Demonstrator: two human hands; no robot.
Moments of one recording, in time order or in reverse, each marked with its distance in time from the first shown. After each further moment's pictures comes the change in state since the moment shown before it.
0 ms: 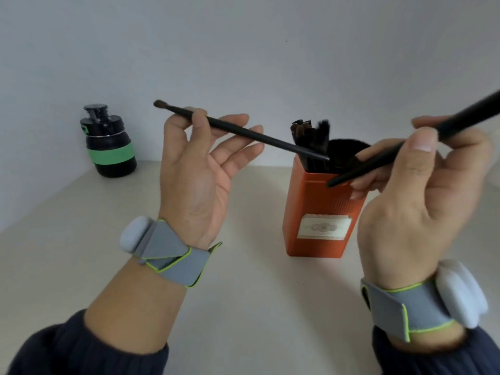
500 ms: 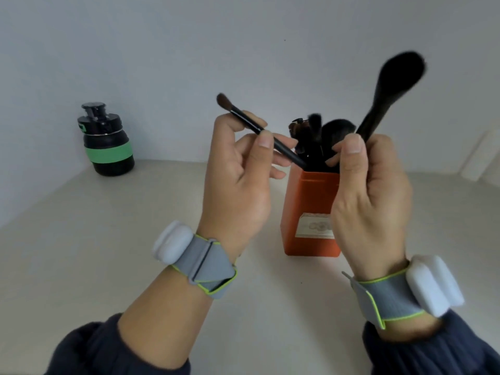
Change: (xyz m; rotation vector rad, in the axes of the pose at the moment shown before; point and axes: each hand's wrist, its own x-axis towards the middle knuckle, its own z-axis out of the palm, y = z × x) left_hand -0.013 -0.032 0.014 0.548 -0.178 0.256; right_hand -0.004 0.019 0.001 -0.515 -0.200 0.028
